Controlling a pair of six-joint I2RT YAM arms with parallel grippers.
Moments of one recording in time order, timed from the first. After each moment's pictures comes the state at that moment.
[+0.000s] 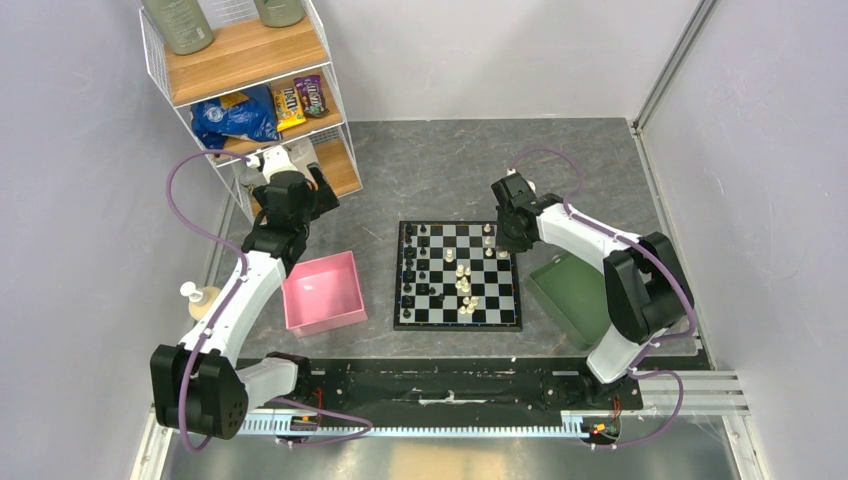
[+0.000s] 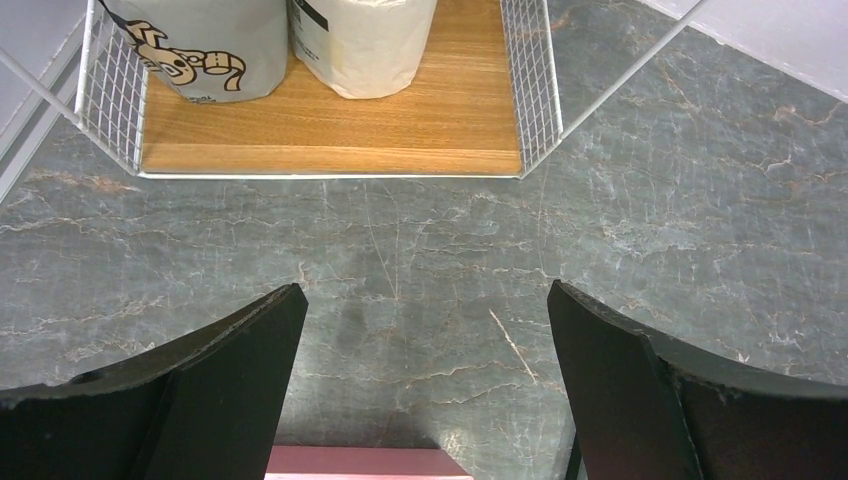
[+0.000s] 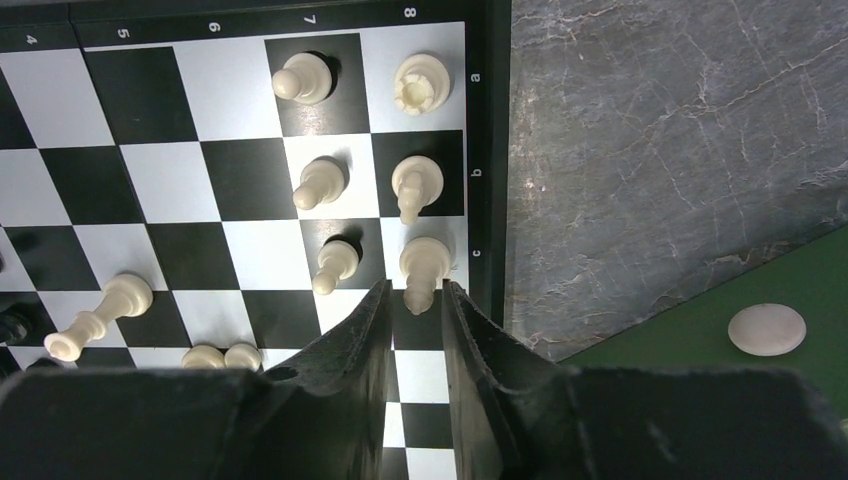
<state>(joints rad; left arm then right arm) -0.18 1.15 0.87 -0.18 -0.37 -0.42 0.46 1.68 1.12 -0.56 0.16 0.52</state>
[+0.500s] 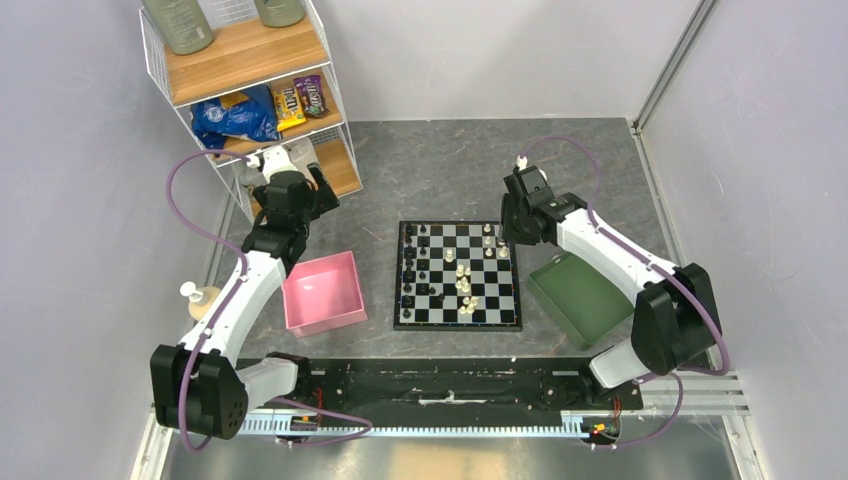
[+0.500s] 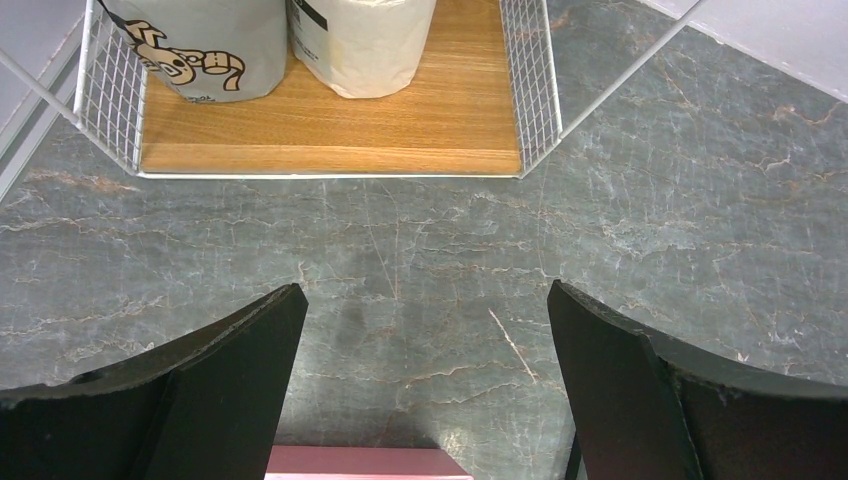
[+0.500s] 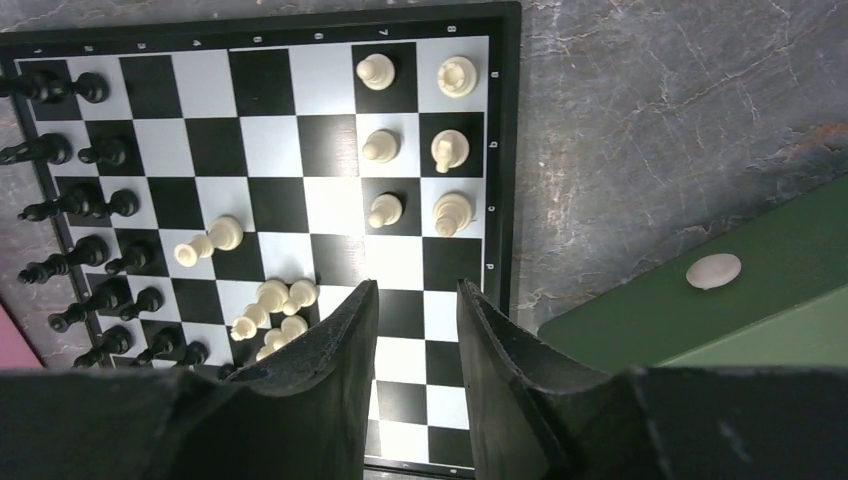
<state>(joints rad) -0.18 1.15 0.87 -0.18 -0.36 -0.42 0.46 1.51 1.12 -0.61 0.14 0.51</state>
